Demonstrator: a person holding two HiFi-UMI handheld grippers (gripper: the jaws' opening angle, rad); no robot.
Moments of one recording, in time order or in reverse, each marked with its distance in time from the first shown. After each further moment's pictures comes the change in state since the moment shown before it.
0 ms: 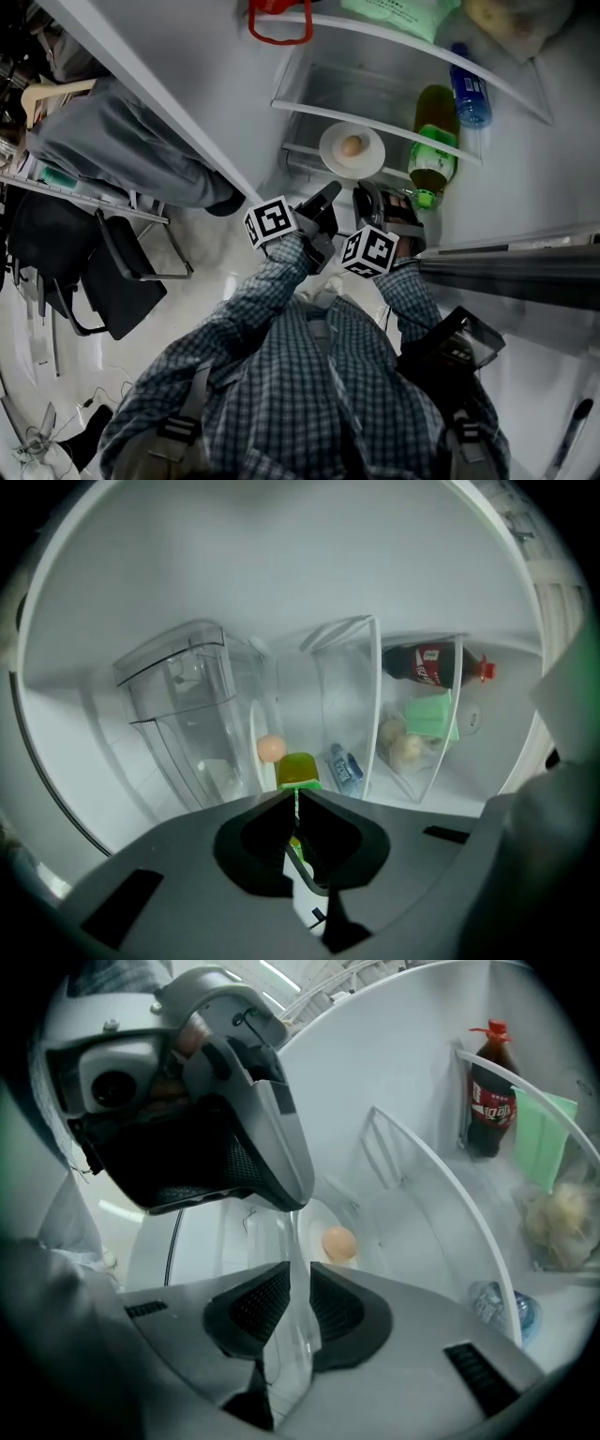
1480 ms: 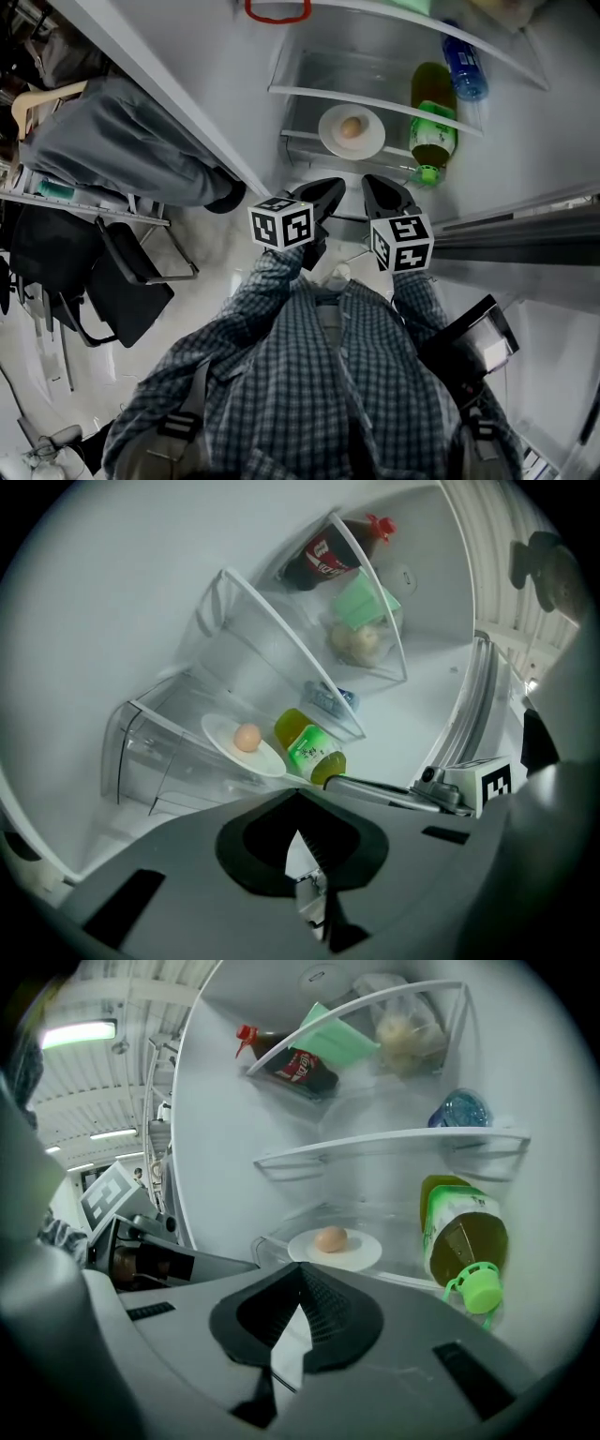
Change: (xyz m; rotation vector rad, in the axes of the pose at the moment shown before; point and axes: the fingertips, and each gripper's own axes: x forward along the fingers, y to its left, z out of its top) left arm -0.020 -0.009 -0.031 0.714 0.293 0.109; right arm -0.051 -0.016 0.007 1.073 -0.245 0.107
